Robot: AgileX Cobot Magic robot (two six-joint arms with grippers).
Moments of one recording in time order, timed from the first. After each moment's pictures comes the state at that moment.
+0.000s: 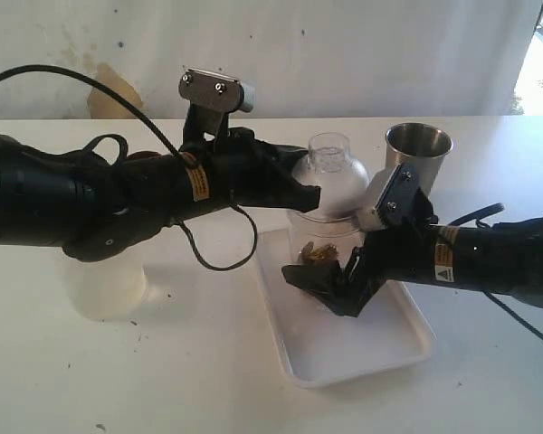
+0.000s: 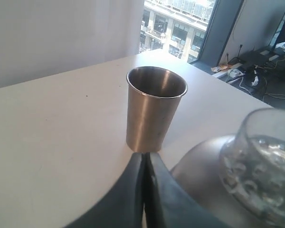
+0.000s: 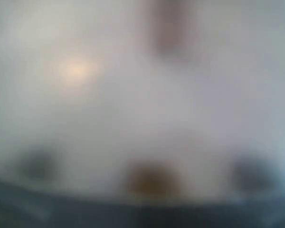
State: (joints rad) left arm -0.71 1.81 -0.99 0.38 -0.50 -0.47; right arm 0.08 1.88 -0.69 -1.08 -0.97 0.41
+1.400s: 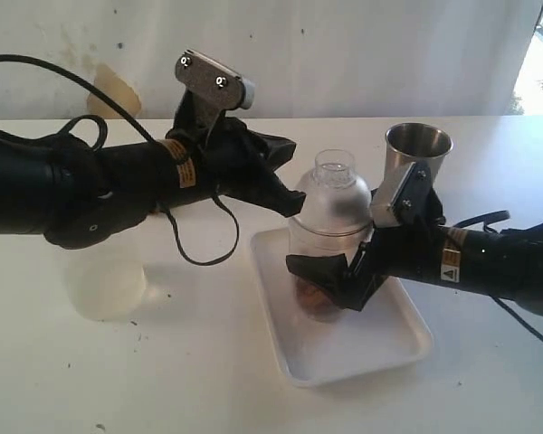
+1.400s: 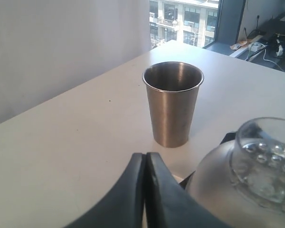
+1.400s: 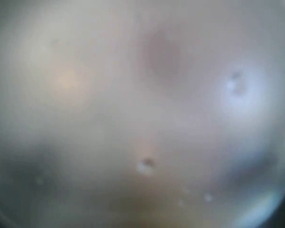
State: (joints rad) left arm -0.69 1.76 -0.99 0.37 -0.42 -0.26; right arm 0.04 1.92 -0.68 -1.03 -1.08 0.37
